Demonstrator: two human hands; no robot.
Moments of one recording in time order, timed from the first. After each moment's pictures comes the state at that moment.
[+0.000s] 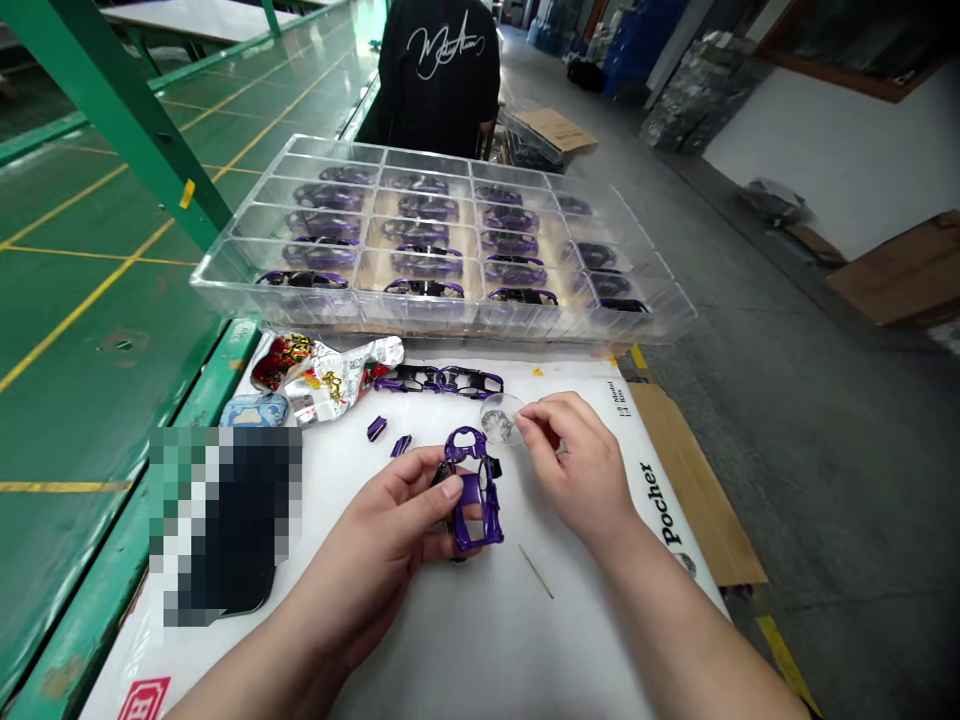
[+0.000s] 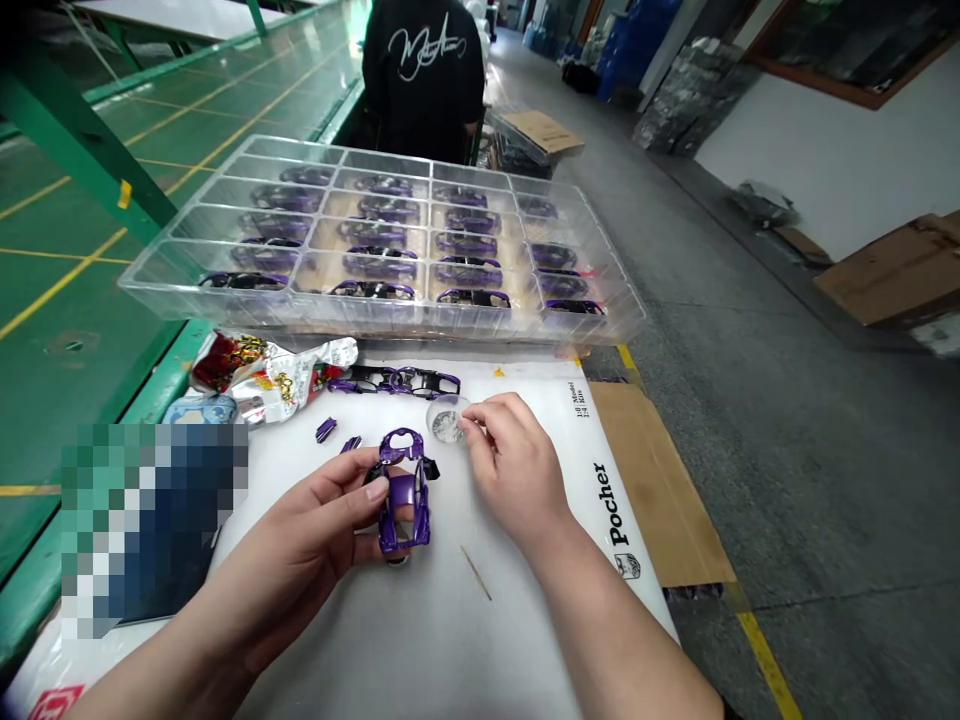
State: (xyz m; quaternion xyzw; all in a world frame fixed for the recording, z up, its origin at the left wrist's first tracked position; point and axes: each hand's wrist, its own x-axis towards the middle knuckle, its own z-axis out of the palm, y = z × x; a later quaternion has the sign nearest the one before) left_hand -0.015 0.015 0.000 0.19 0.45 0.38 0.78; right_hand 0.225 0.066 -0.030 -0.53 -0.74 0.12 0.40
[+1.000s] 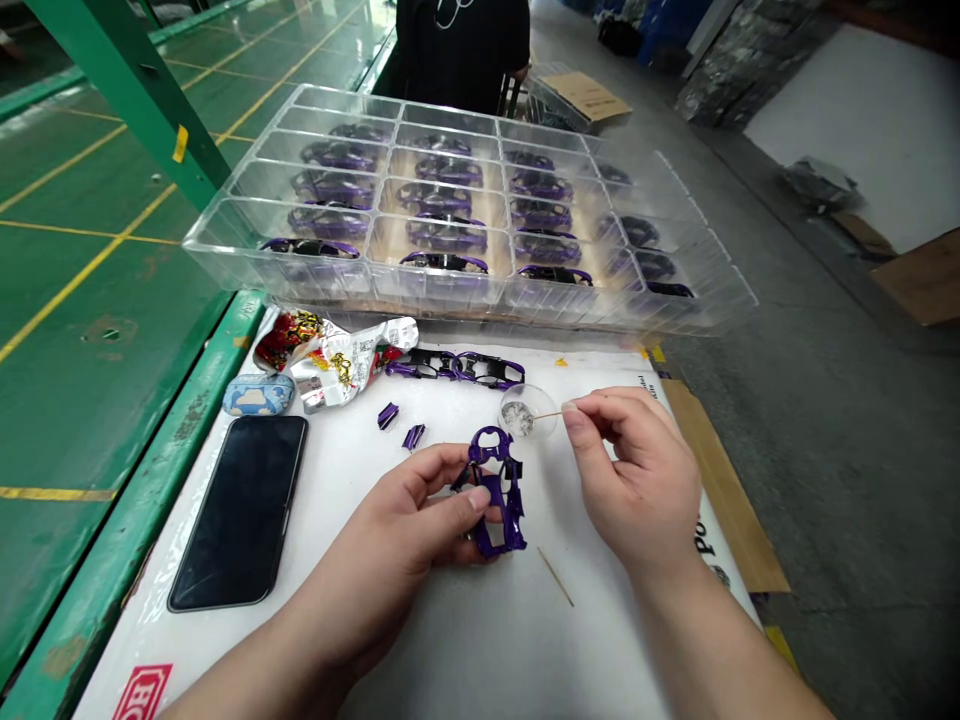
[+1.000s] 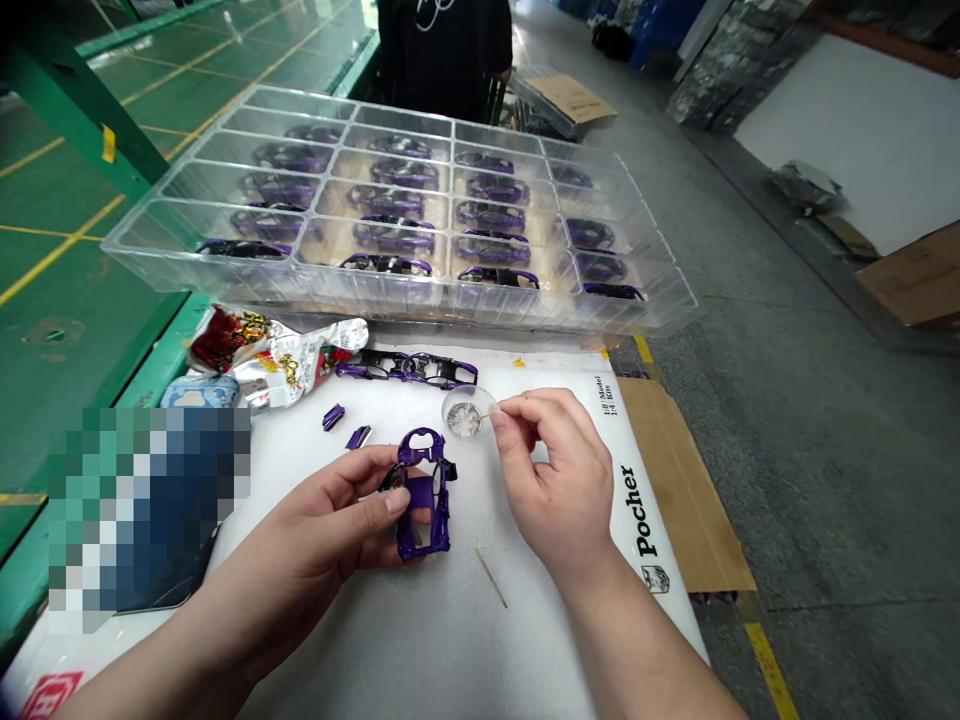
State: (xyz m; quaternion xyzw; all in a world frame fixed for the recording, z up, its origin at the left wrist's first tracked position) left_hand -0.012 0.018 0.002 0.21 0.46 0.35 0.79; right_hand 0.222 0.055 -0.019 -0.55 -0.69 0.08 0.46
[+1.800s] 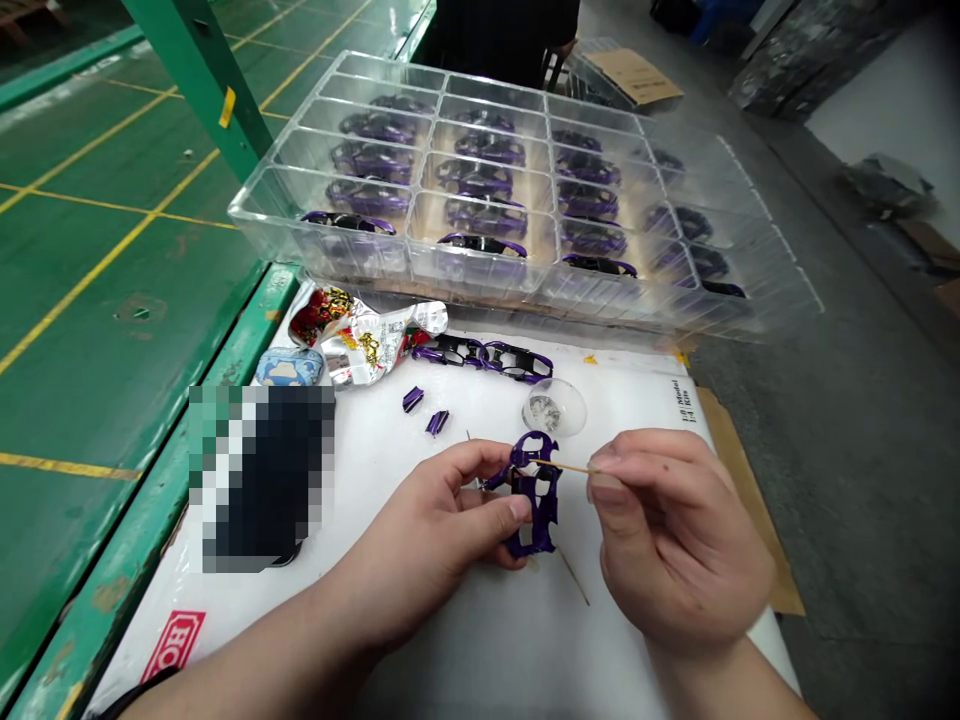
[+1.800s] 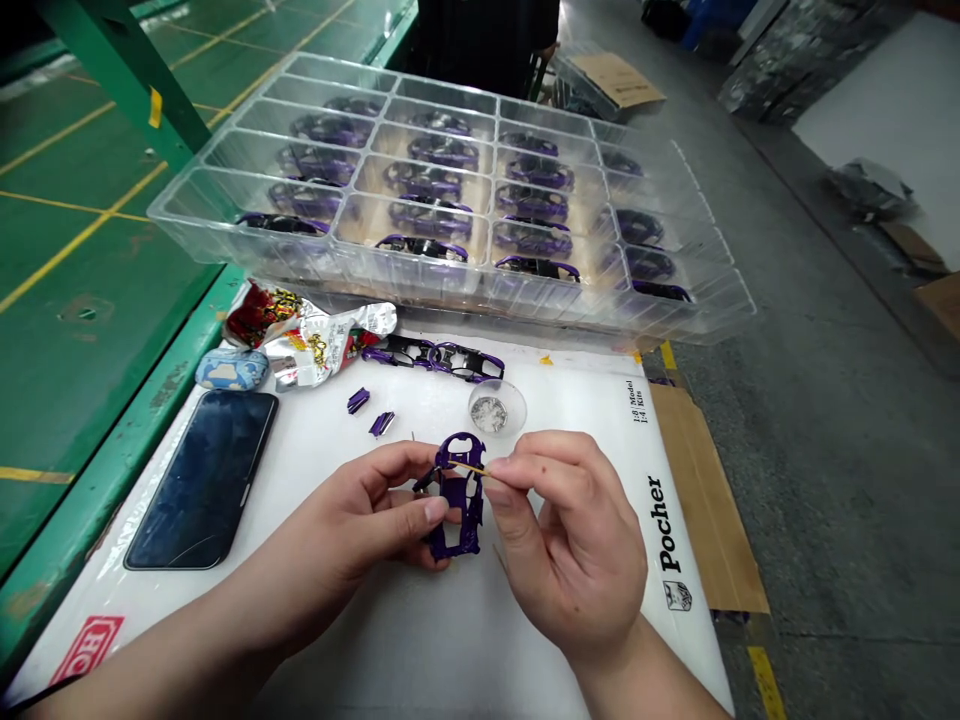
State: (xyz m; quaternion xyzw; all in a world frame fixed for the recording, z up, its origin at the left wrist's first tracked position) left_hand -0.011 0.015 -0.004 0.25 0.43 0.33 0.80; right_hand 0.210 0.023 -0.011 -0.42 -0.73 0.14 0.51
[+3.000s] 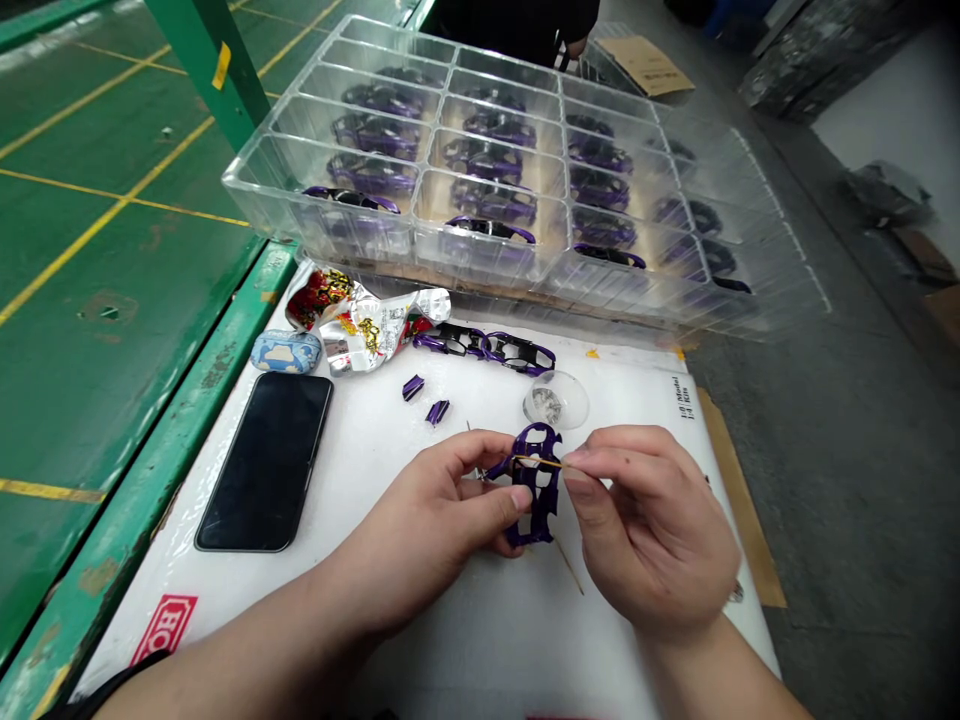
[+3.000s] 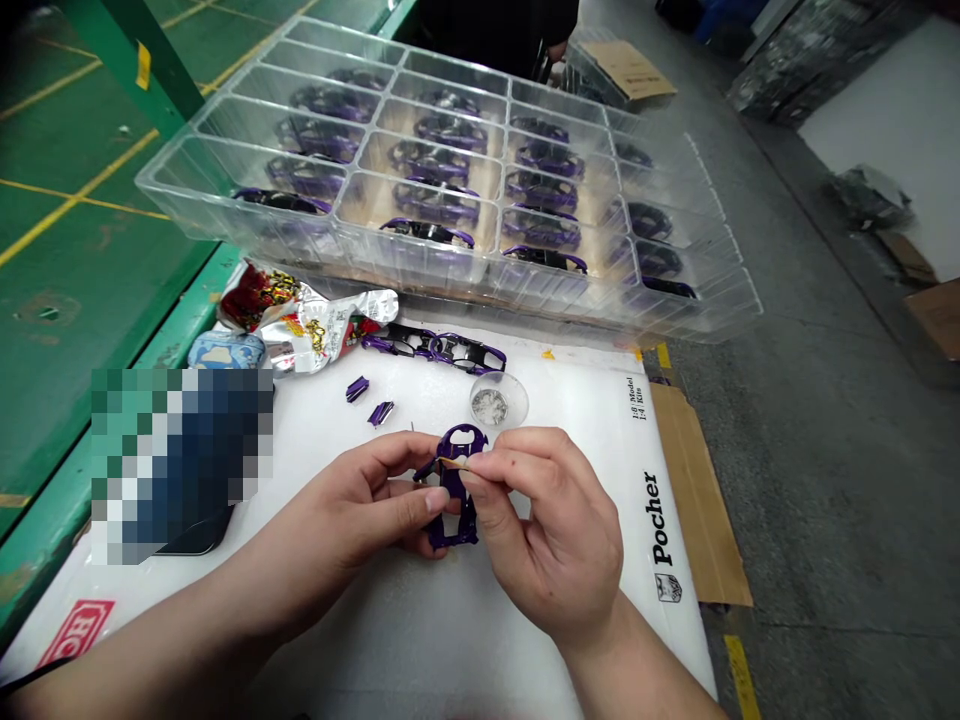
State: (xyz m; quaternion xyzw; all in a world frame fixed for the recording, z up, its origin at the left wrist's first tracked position) left_hand -0.010 0.017 -0.001 0.26 0.43 0.33 0.80; right_hand 0.207 0.025 -0.009 -0.41 -0.77 0.16 0.46
